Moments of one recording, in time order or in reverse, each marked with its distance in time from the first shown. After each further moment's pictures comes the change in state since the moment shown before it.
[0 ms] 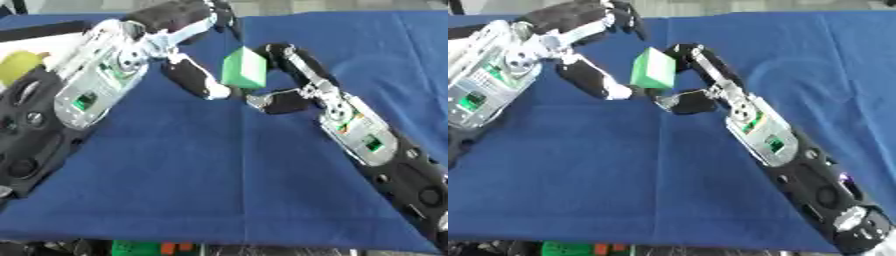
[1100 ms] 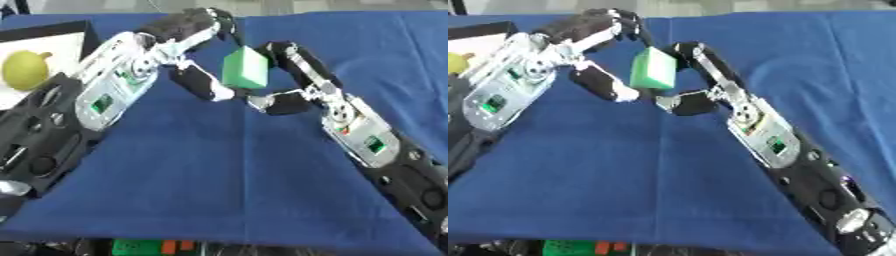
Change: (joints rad) left arm 0.005 -0.046 -0.006 0.122 -0.017 -0.056 0.075; right arm 0.000 0.000 0.007 -0.002 0.008 -0.053 -0.006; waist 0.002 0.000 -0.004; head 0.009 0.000
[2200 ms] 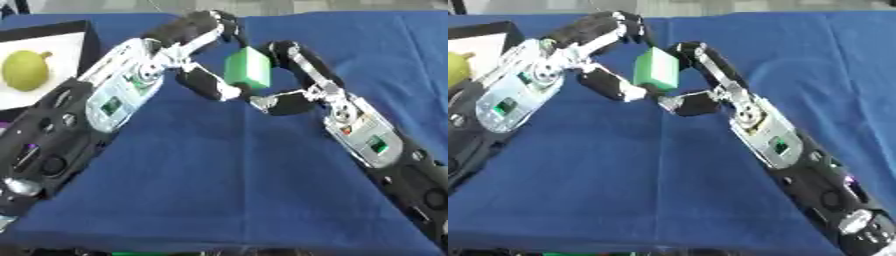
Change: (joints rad) left arm 0.004 -0.025 0.000 0.030 0.035 -0.013 0.074; right arm 0.000 -0.004 -0.003 0.000 0.008 -0.009 0.021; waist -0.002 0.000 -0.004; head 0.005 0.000
